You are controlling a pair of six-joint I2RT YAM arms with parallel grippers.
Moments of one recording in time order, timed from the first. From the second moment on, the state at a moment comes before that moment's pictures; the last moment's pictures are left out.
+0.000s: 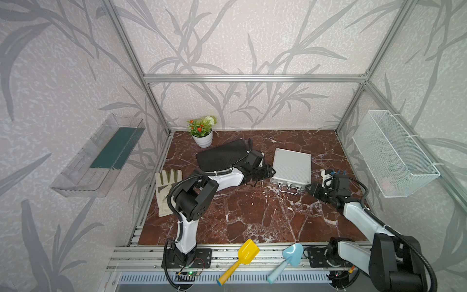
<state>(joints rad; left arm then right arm) -0.69 1.98 1.26 0.01 0.30 -0.82 -0.08 1.15 0.44 -0.14 -0.39 0.40</state>
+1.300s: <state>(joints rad) -0.69 2.06 1.38 -0.07 0.35 -0.81 -0.15 1.32 0.52 -0.02 -0.53 0.43</state>
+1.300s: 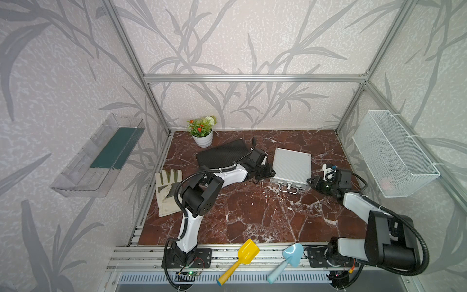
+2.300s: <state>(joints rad) -0.75 1.98 1.38 -0.07 0.35 -0.85 -0.20 1.24 0.58 -0.21 -0.41 0.34</state>
